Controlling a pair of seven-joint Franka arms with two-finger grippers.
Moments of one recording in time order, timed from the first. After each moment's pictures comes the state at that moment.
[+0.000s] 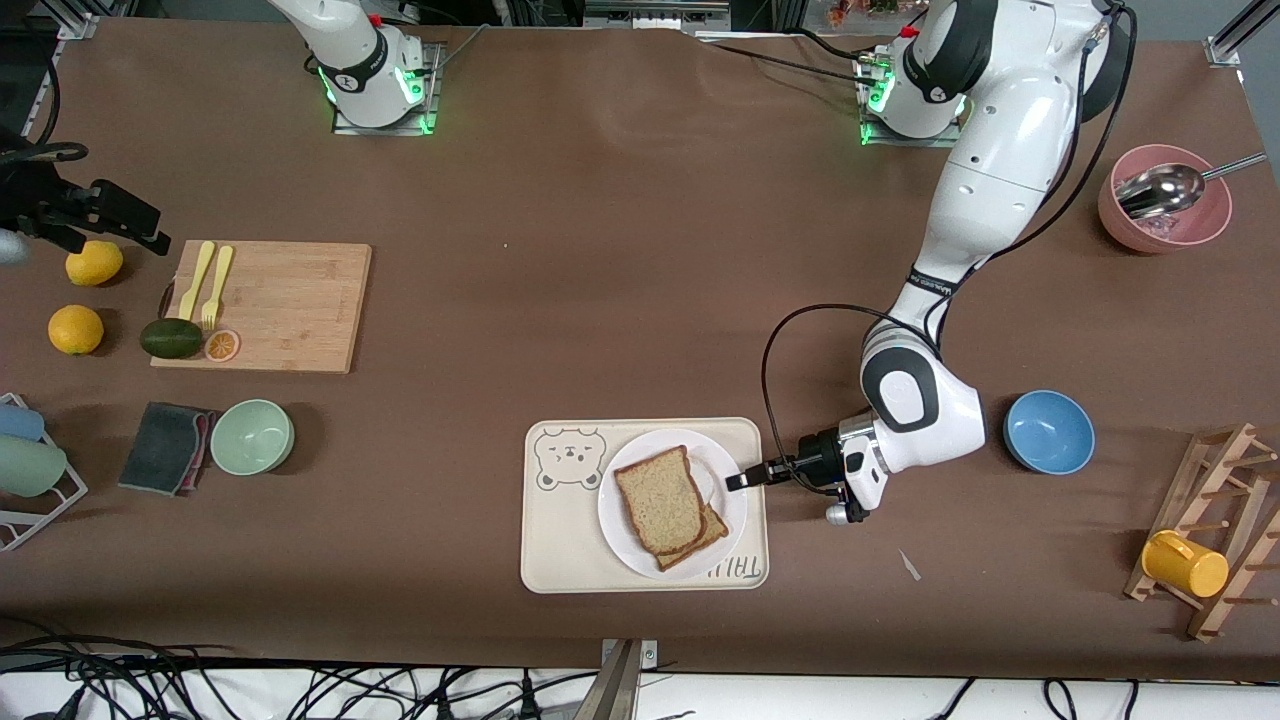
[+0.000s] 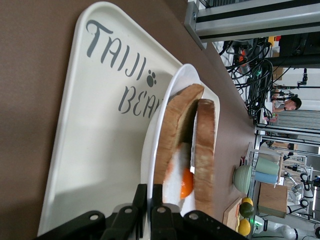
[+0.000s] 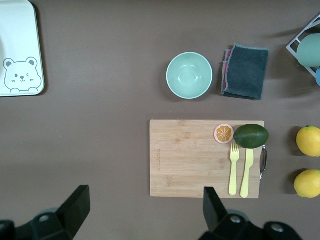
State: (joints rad) left arm -0.21 0.99 -0.09 -1.33 -1.37 2.32 0.49; right arm 0.00 -0.02 -0.04 -1.65 0.03 1.64 -0.01
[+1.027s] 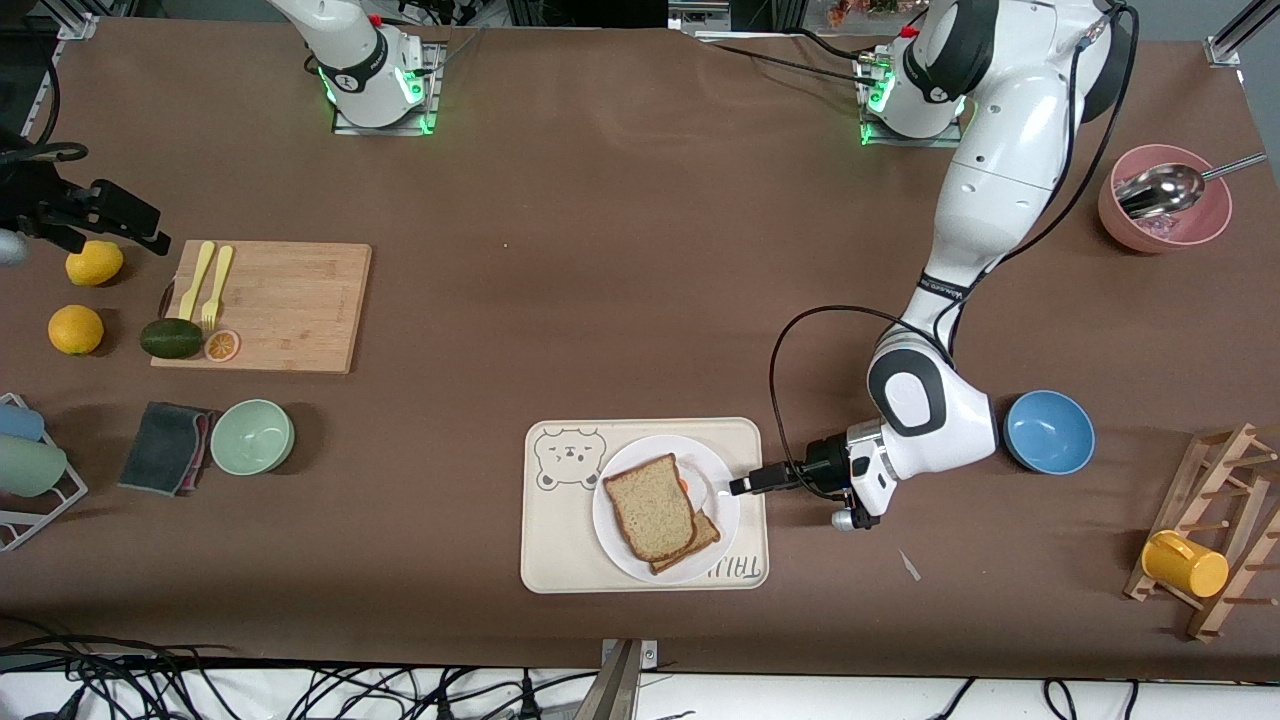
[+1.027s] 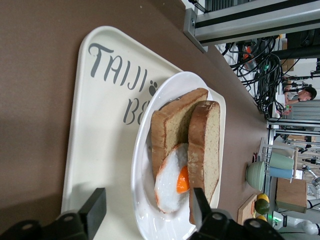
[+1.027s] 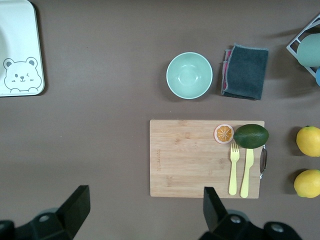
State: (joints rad) left arm -0.21 0.99 -0.08 -1.30 -1.27 2.32 0.48; right arm 0.00 -0.02 -0.04 -1.65 0.03 1.64 -0.01
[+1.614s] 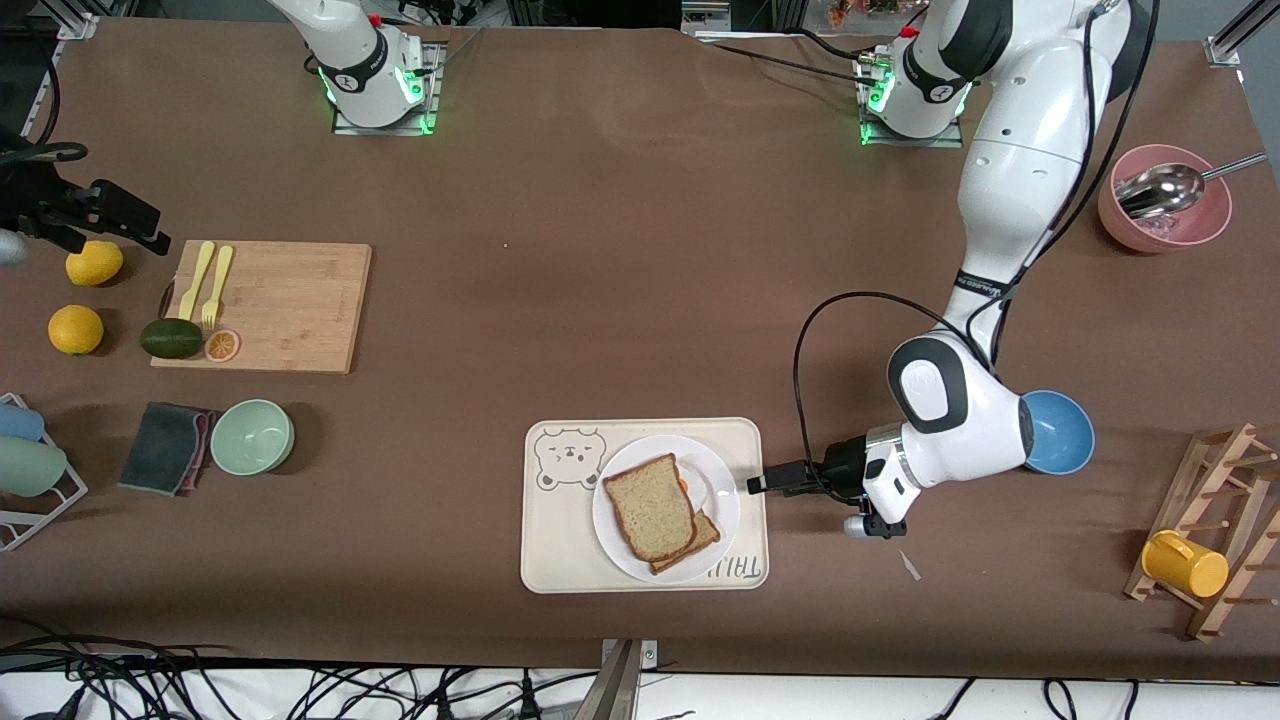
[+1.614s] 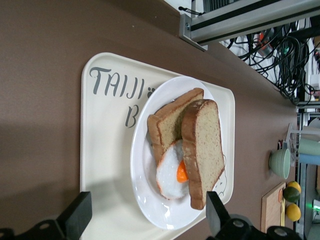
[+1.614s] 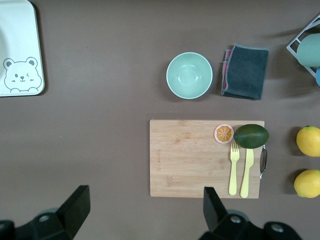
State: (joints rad) left arm -0.19 0.90 -0.08 -1.29 -0.99 2.28 0.33; right arm 0.00 -0.02 -0.04 -1.65 0.03 1.64 -0.01
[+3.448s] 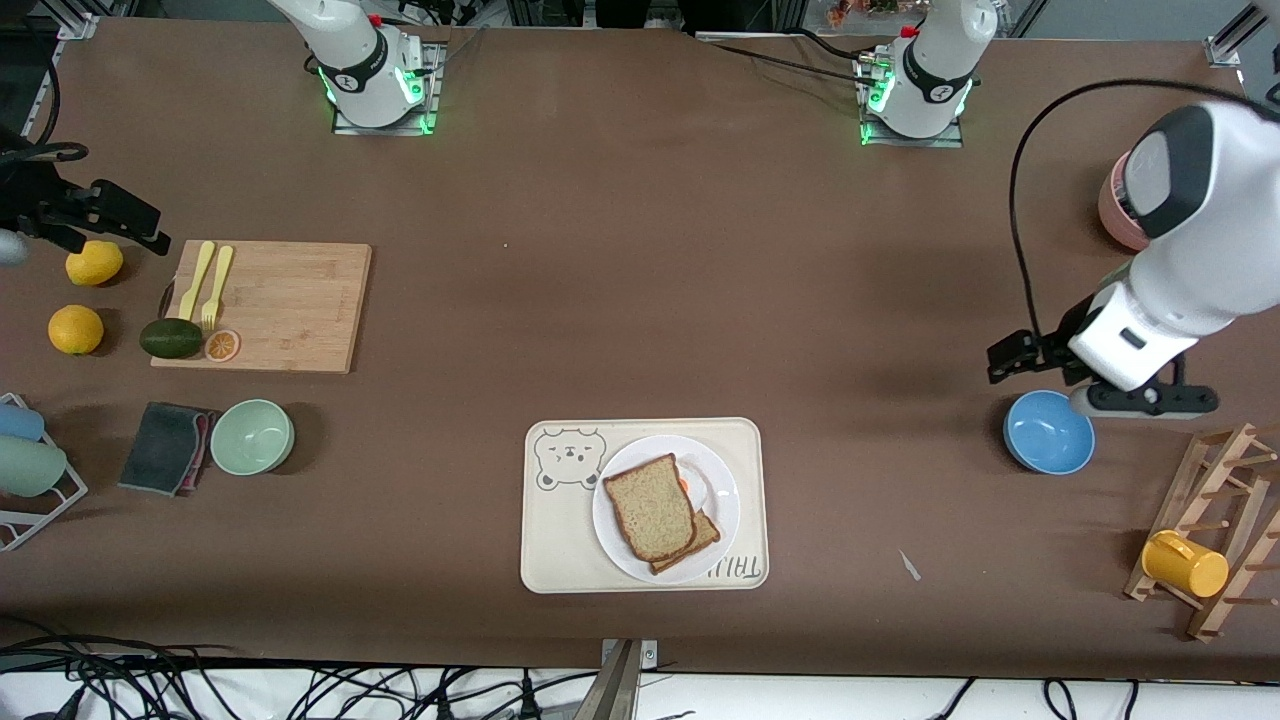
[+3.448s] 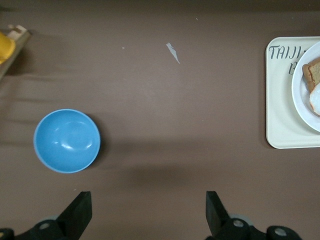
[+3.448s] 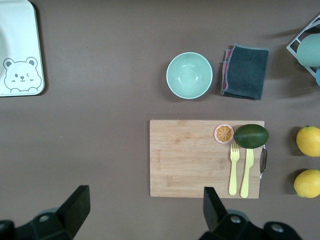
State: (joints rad) left arm -0.01 0.20 -0.05 -1.66 -0.02 1.92 -0.08; right arm 0.00 -0.02 -0.04 -1.65 0.03 1.64 -0.01
